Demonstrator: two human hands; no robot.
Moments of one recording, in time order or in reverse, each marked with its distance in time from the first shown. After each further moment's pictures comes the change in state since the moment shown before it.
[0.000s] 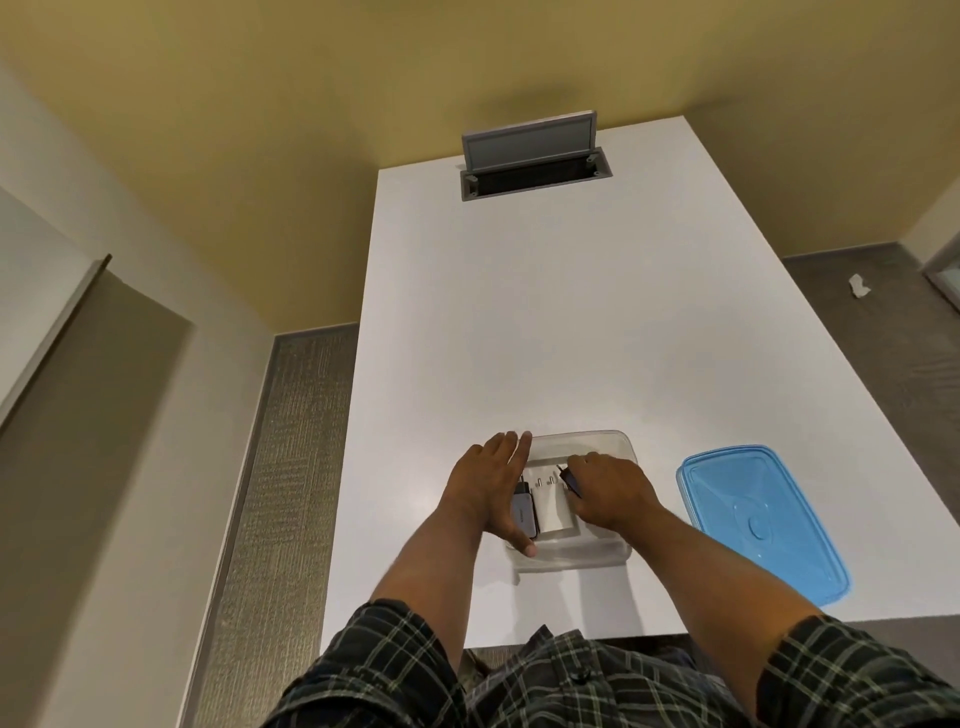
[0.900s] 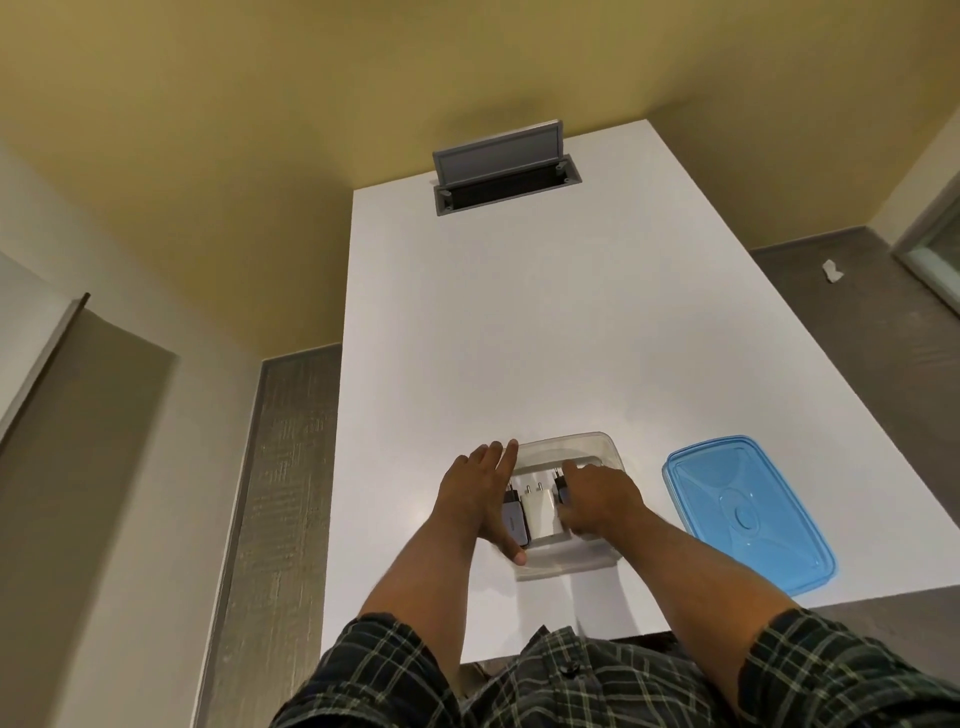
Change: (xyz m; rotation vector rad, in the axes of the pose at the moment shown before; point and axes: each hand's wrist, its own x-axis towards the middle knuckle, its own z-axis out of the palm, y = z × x) left_hand 0.007 0.003 -0.006 -0.013 -0.055 -0.037; right_hand -0.001 -0.002 0.010 0.138 -0.094 0.192
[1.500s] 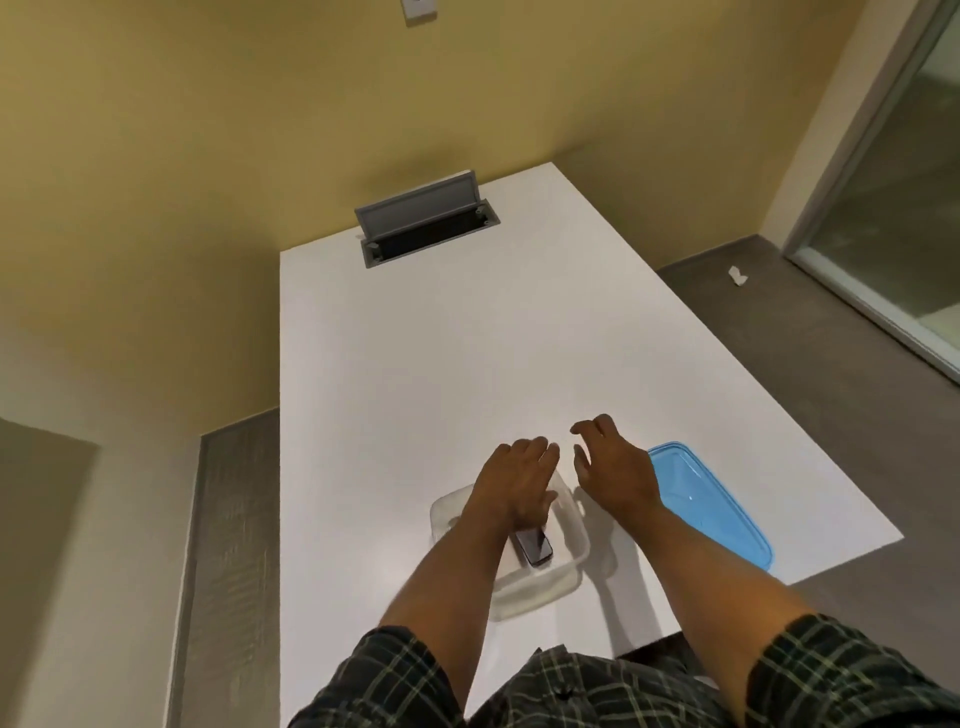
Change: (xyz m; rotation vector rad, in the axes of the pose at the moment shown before) left_hand 0.063 0.091 -0.058 0.046 0.231 0.287; right_hand -0.022 0.072 -0.061 0.171 0.528 0.206
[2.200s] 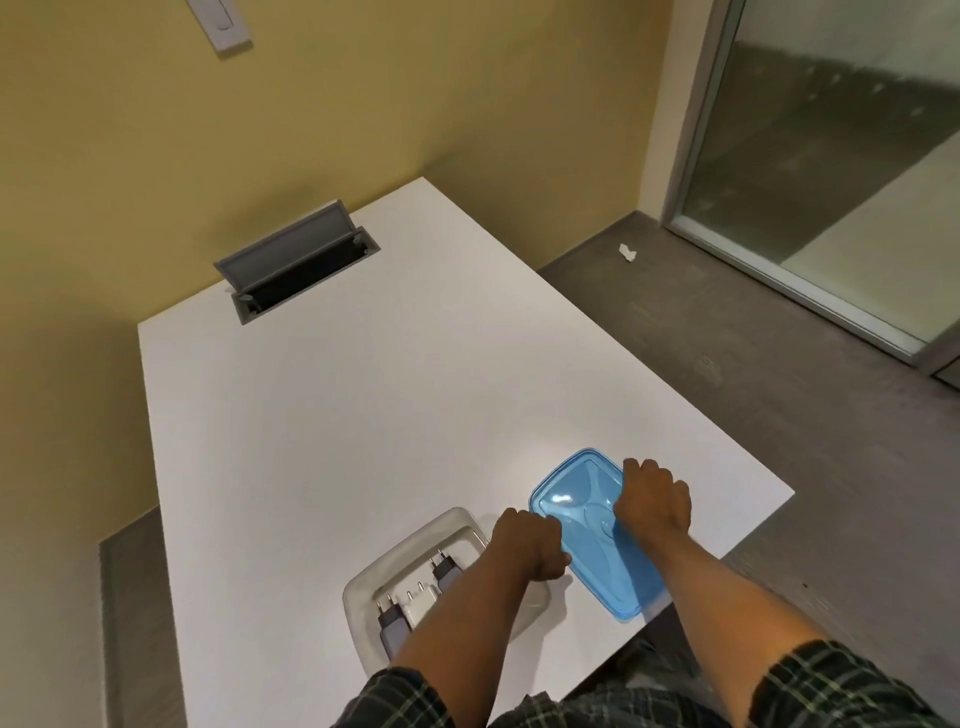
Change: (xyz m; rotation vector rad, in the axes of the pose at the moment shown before) left_hand 0.086 0.103 0.045 0.060 -0.500 0.099; right_hand -0.032 0.156 0.001 -0.201 -0.284 0.619
